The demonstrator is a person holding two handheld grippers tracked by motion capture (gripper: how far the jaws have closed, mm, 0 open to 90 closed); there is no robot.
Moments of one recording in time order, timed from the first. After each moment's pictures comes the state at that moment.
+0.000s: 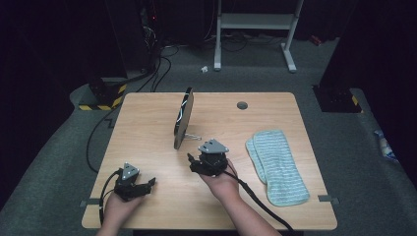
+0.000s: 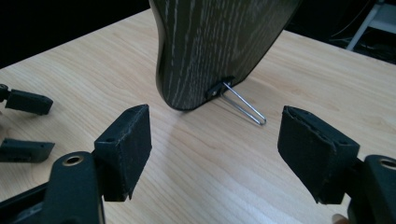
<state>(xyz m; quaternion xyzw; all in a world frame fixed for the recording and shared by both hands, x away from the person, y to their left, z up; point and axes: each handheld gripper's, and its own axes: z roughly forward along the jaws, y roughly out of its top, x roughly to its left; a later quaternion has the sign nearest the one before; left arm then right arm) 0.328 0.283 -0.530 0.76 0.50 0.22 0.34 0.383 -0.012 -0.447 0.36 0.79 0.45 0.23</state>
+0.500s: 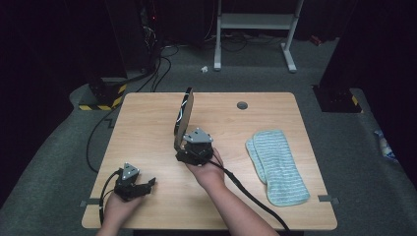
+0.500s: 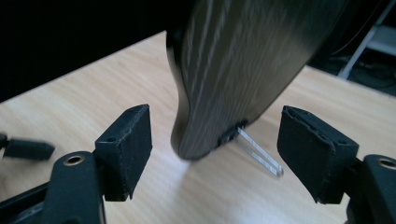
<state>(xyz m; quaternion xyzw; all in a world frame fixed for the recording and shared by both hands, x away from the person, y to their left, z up) 0.328 0.283 -0.530 0.76 0.50 0.22 0.34 0.404 0.029 -0.431 0.35 0.77 0.47 0.24</state>
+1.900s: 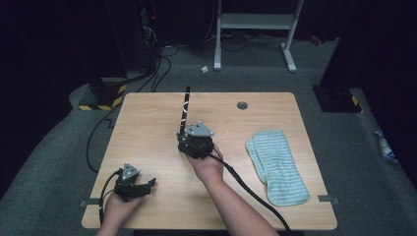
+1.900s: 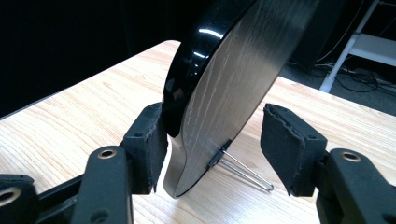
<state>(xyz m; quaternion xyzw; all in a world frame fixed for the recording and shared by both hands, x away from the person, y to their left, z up) 0.327 0.283 -0.531 0.76 0.50 0.22 0.34 0.417 0.028 -0.422 0.37 0.76 0.47 0.26</state>
